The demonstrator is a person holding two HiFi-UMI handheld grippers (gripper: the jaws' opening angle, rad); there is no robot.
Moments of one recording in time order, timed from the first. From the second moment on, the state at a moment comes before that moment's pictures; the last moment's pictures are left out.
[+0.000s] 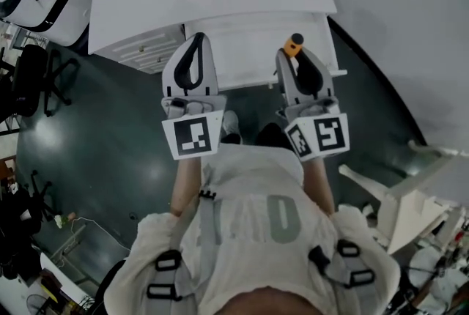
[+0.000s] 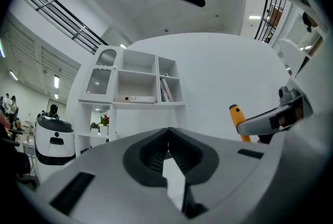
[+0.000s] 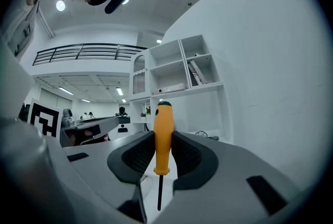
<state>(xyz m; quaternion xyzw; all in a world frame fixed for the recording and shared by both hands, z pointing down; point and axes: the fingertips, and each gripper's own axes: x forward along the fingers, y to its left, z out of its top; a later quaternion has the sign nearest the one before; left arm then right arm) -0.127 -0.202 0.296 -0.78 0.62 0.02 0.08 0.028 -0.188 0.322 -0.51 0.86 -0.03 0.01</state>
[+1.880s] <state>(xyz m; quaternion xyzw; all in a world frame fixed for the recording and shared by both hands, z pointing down) -0.126 -0.235 0.296 -0.68 0.73 -0.02 0.09 0.005 -0.277 0.394 -0.27 0.95 0.02 -0.17</state>
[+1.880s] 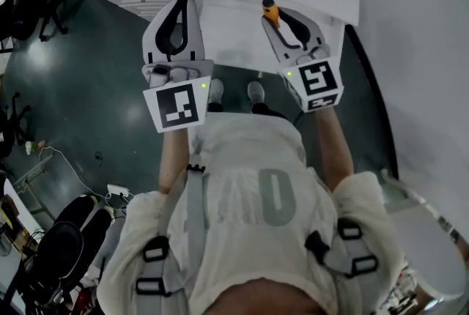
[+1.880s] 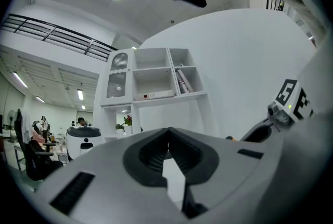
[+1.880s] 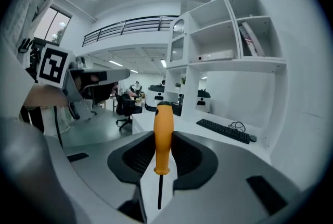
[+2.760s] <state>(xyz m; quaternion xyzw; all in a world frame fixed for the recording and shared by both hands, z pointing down) -0.193 -0.235 0.311 -0.62 0.78 -0.04 0.06 -0.023 -0.296 0.588 -0.10 0.89 0.04 -0.45</state>
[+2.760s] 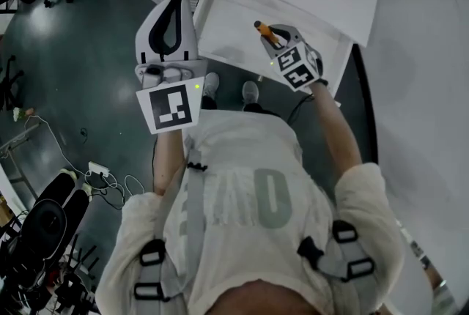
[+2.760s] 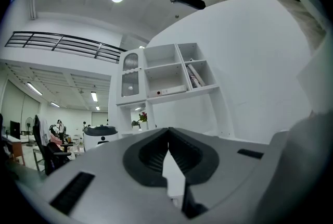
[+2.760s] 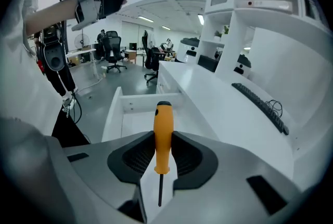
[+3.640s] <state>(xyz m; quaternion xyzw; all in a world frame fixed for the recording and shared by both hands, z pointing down) -0.191 -0.191 0.330 -0.58 0.81 -0.08 0.05 -0.001 -0.267 0.712 0.00 0.83 0.02 -0.56</state>
